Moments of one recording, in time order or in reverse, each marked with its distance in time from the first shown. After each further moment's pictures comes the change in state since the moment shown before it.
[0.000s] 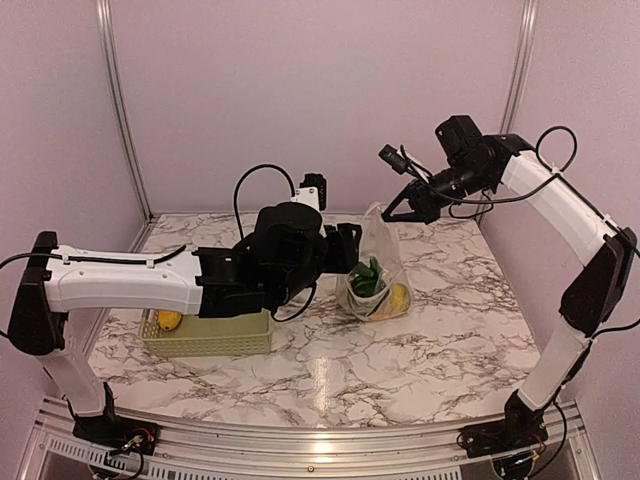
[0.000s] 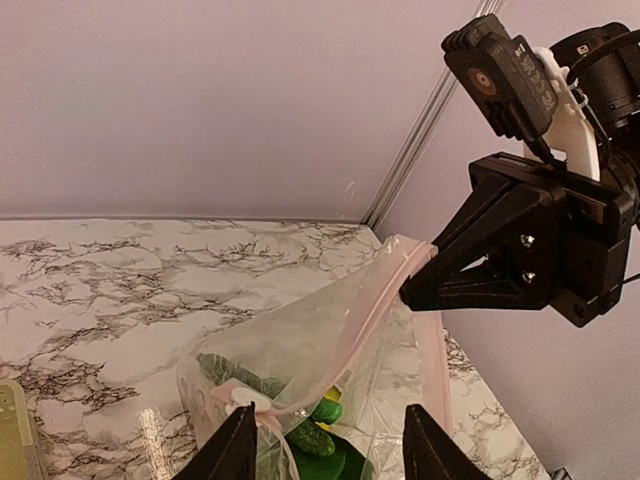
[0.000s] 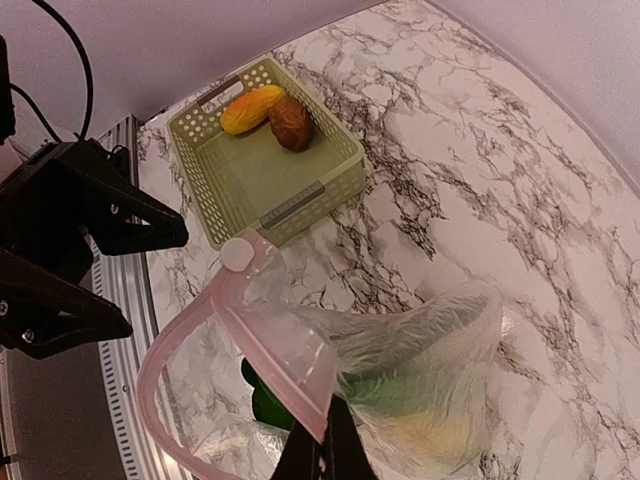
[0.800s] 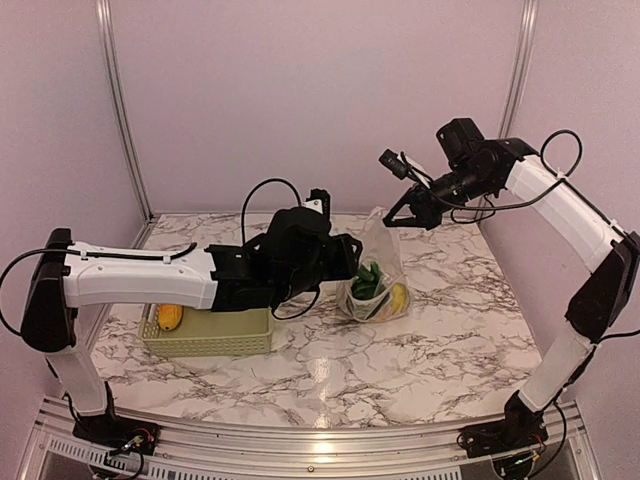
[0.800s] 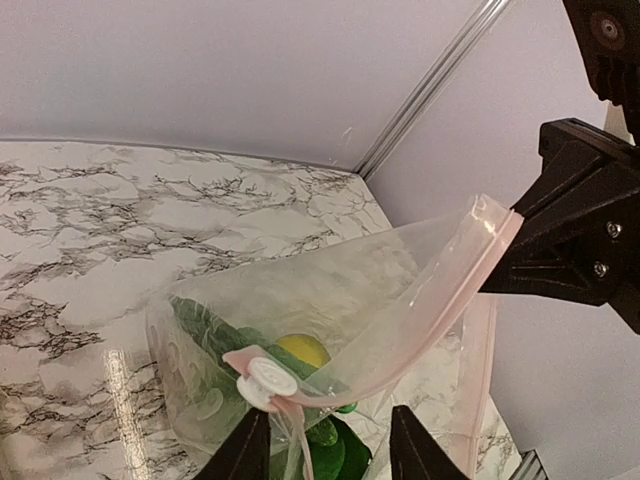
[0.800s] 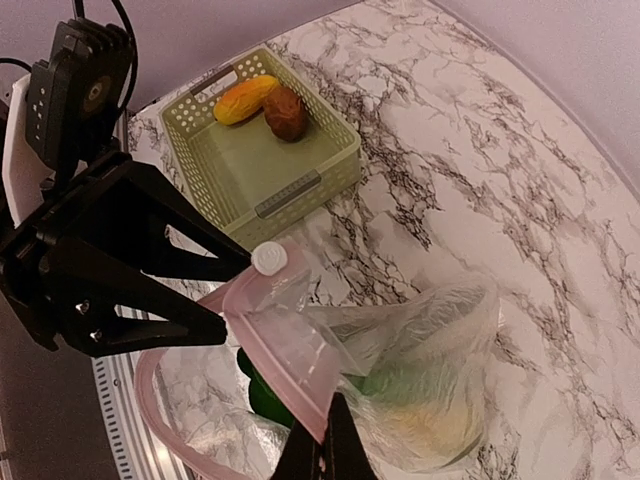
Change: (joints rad) left arm 0.054 0.071 0.027 -0.100 0.156 -0.183; right arm 0.021 -0.050 -0.063 0.025 0.048 0.002
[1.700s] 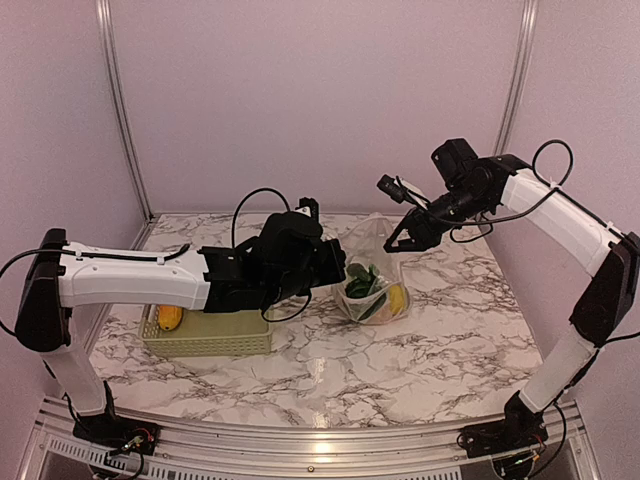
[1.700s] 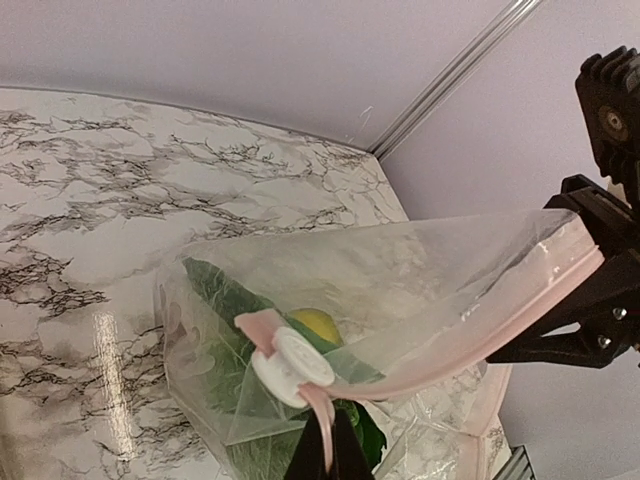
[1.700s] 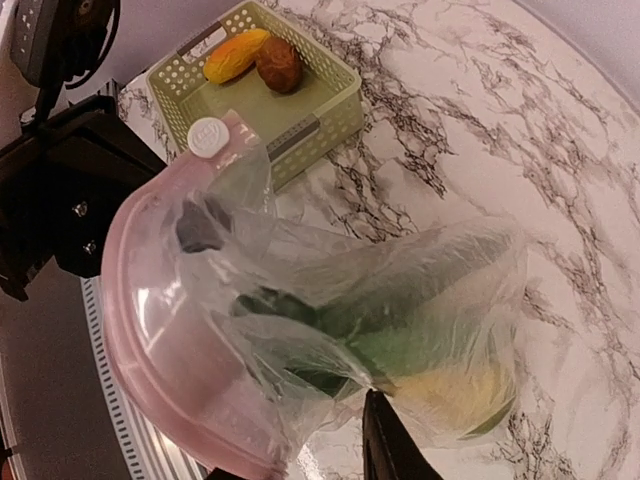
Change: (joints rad) left arm 0.021 -0.030 -0.058 -0.042 0.054 -0.113; right arm 0.011 -0.034 -0.144 0.025 0.037 0.018
